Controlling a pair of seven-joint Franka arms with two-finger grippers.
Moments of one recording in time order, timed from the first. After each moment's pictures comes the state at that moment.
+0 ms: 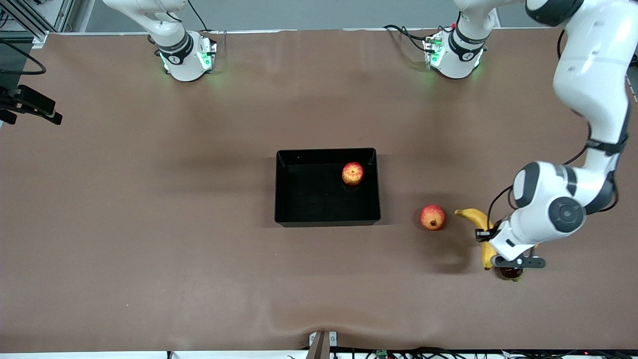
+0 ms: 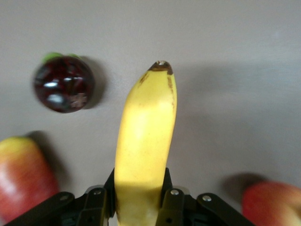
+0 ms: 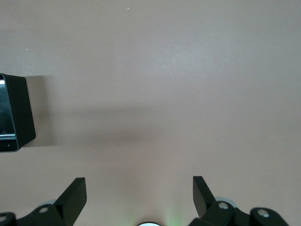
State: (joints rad) left arm 0.24 0.67 -0.38 -1.53 0.32 2.14 -0.18; right arm -0.05 0.01 -0.01 -1.46 0.02 1.41 -0.03
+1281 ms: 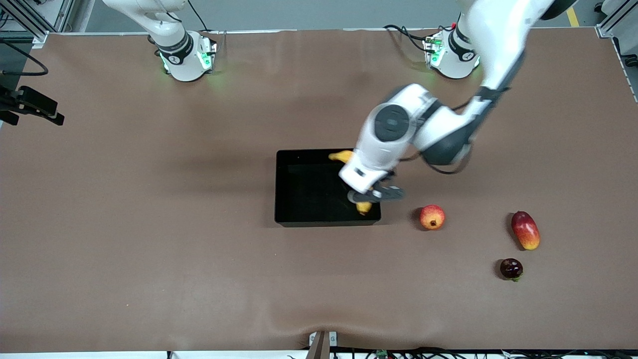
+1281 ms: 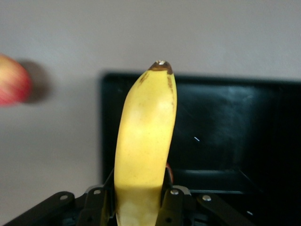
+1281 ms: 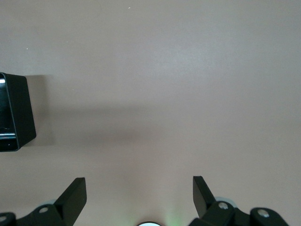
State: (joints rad) left arm -0.17 0.62 -0.63 -1.50 0.31 1.99 -0.92; right arm -0.05 0.01 -0.01 -1.46 0.02 1.41 -0.03
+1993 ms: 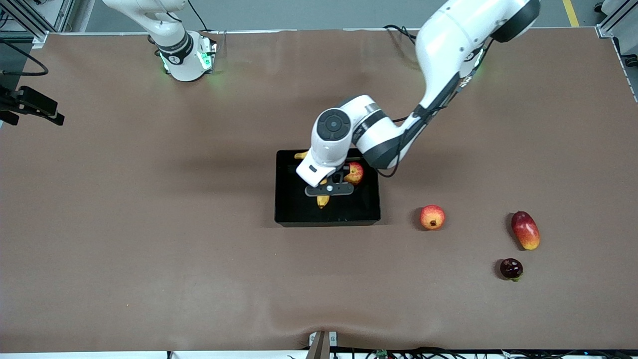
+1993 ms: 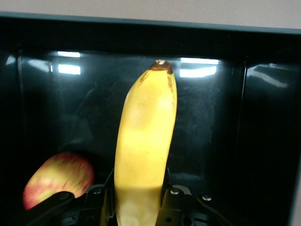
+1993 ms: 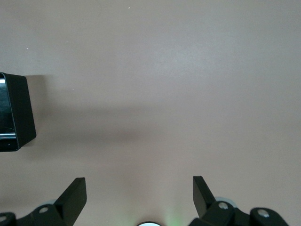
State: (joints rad) left arm -0.47 0.78 -0.42 -1.40 0.31 2.17 -0.99; right arm -0.05 0.01 -0.01 -1.46 0.02 1.41 -0.03
